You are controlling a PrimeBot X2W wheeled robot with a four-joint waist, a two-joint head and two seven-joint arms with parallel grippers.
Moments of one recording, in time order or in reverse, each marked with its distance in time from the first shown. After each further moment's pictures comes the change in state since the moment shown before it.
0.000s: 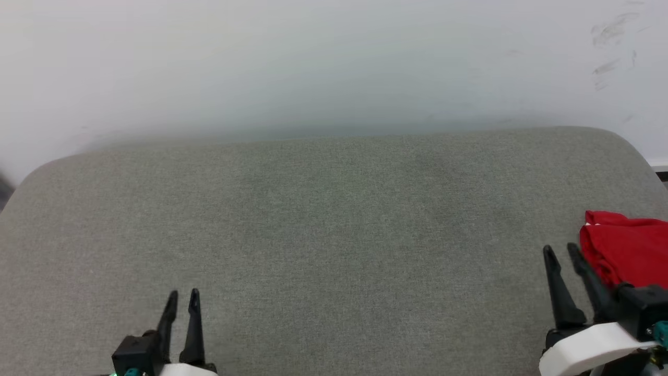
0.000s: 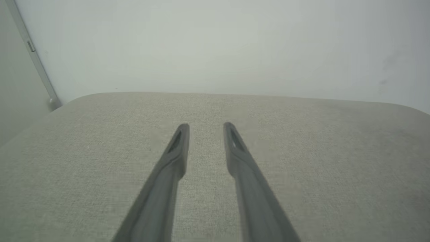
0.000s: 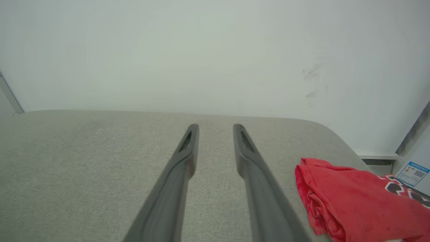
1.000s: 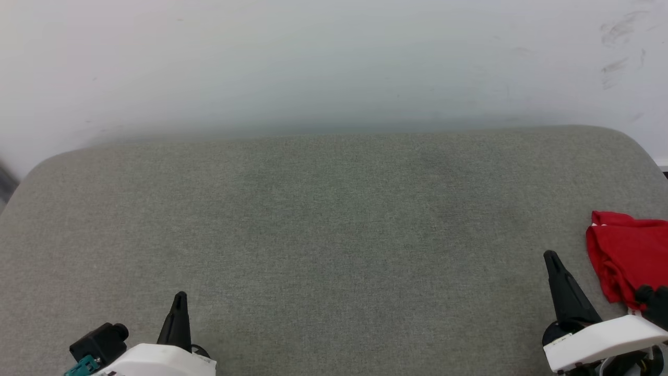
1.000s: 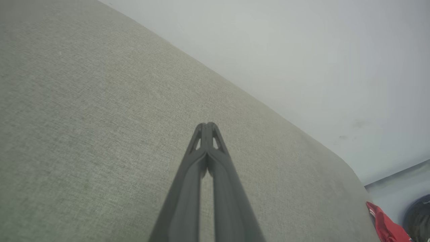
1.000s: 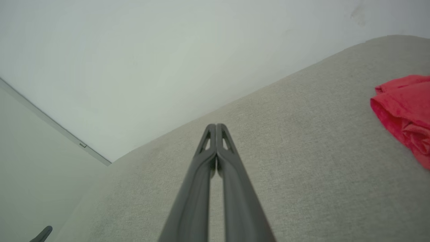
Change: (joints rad) left arm -0.036 -0.049 0.073 0.065 -0.458 -0.079 0.125; right arm -0.039 -0.005 -0.002 0.166 0.541 0.000 0.006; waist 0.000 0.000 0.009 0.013
